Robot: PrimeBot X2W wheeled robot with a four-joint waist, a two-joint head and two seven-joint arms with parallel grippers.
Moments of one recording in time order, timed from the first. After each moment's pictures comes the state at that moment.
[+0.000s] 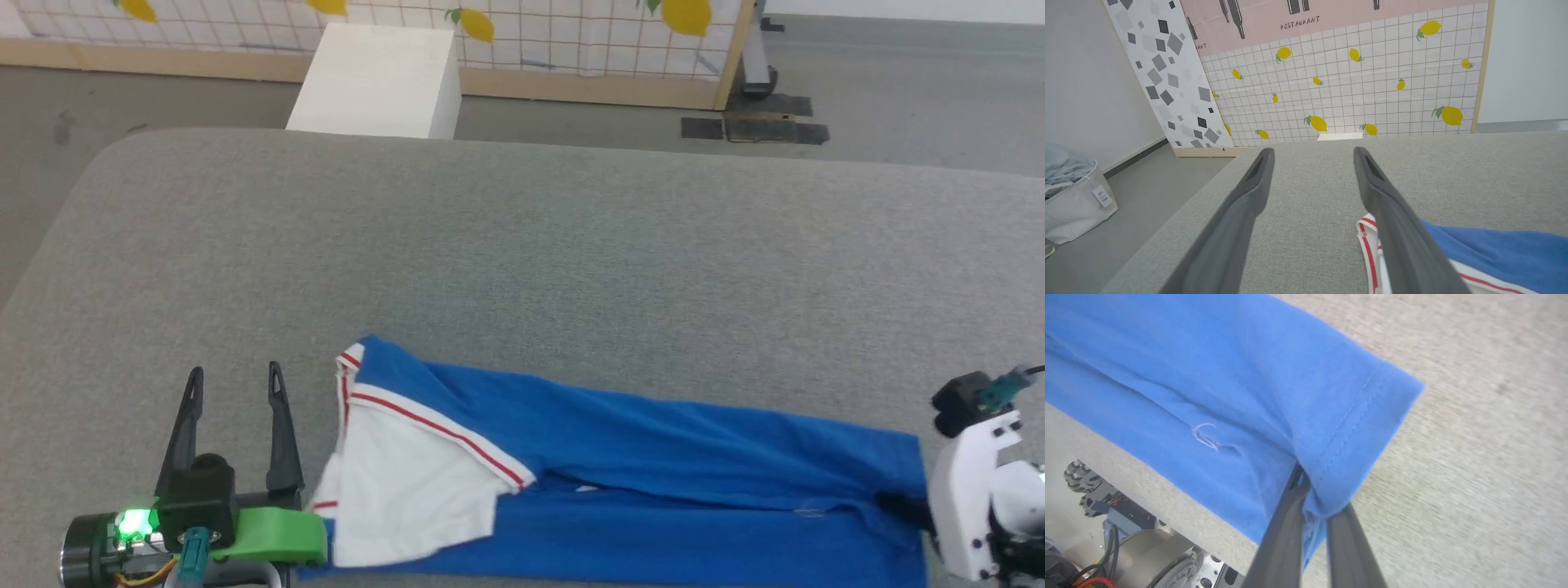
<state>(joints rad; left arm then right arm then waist) 0.05 0.18 -0.07 -0.06 -0.04 0.20 -0.26 -0.26 -0.77 0.57 0.28 0.96 0.13 0.62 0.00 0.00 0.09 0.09</state>
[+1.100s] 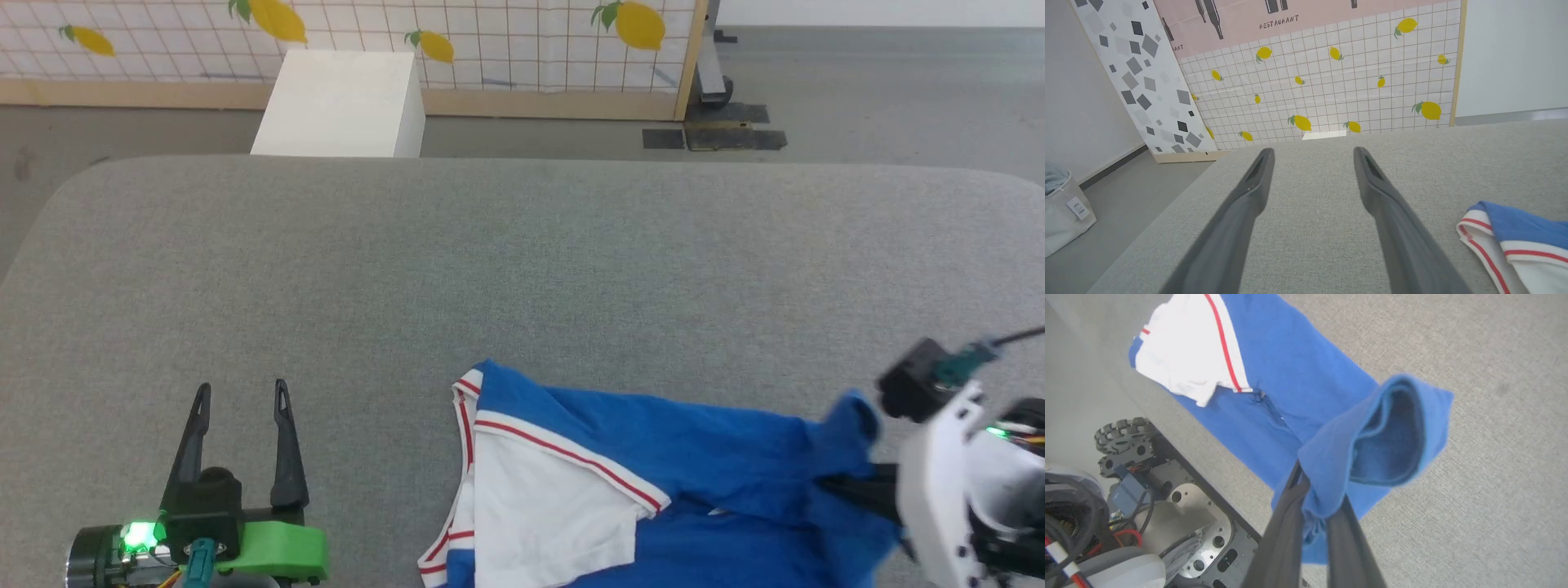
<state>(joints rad) 0.08 0.16 -0.05 -0.05 -0.02 0.17 -0.26 -0.26 -0.90 0.57 -0.18 0.98 0.13 0.73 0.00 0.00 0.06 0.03</state>
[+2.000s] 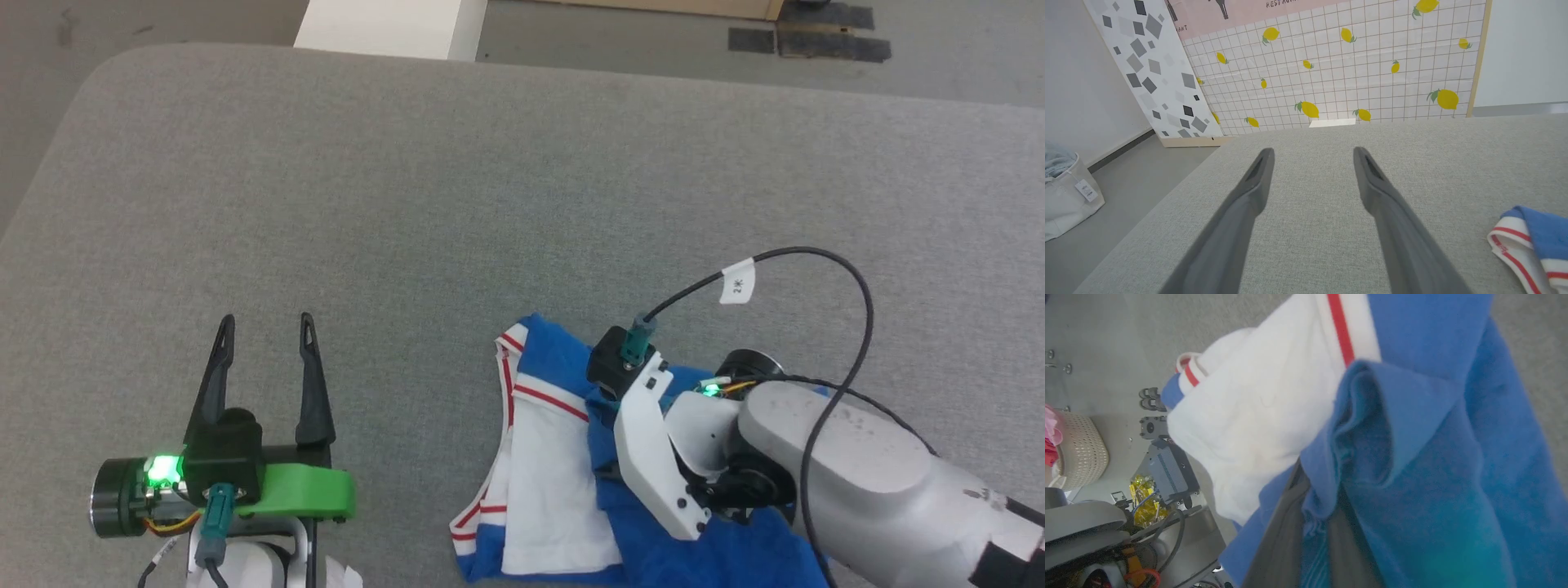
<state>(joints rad) -0.04 0.13 -0.09 -0.05 -0.02 0.16 -0.26 -0.78 -0.39 1.16 0.33 0.99 0.13 0.70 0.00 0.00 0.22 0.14</state>
